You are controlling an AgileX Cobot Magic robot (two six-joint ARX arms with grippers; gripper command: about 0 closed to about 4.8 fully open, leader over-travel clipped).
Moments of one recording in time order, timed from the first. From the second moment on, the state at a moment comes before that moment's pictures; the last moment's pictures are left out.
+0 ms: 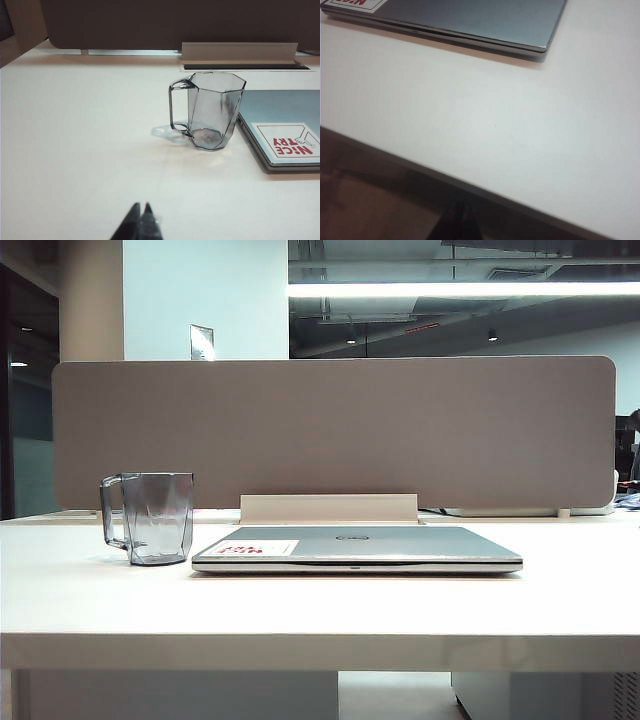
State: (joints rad) left arm 0.00 0.00 0.00 -0.06 0.07 0.01; right arm 0.52 0.41 0.12 -0.20 0.13 0.13
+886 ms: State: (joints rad) left arm 0.00 0.00 0.00 -0.06 0.07 0.01; right arm -0.02 0.09 0.12 -0.10 0.13 0.13
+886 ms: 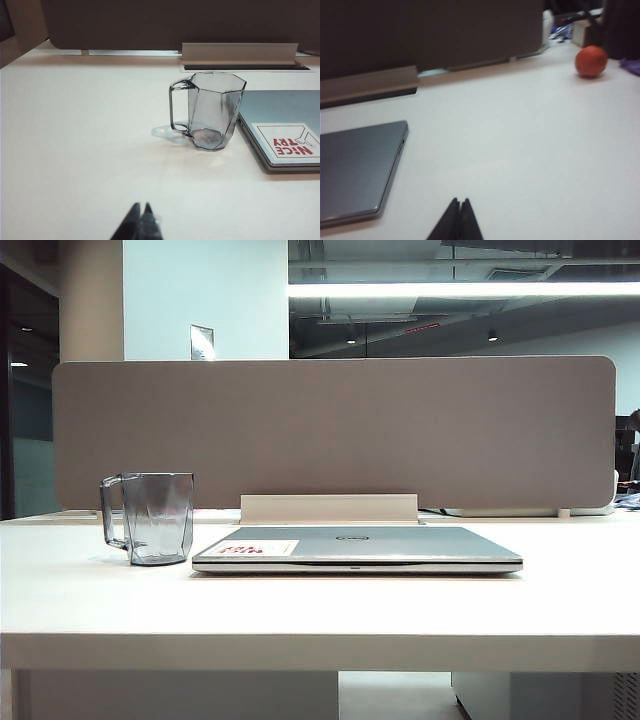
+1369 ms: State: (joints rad) left arm 0.00 0.00 0.00 -0.06 0.07 0.01; right arm -0.02 0.00 0.02 -0.10 0.07 0.12
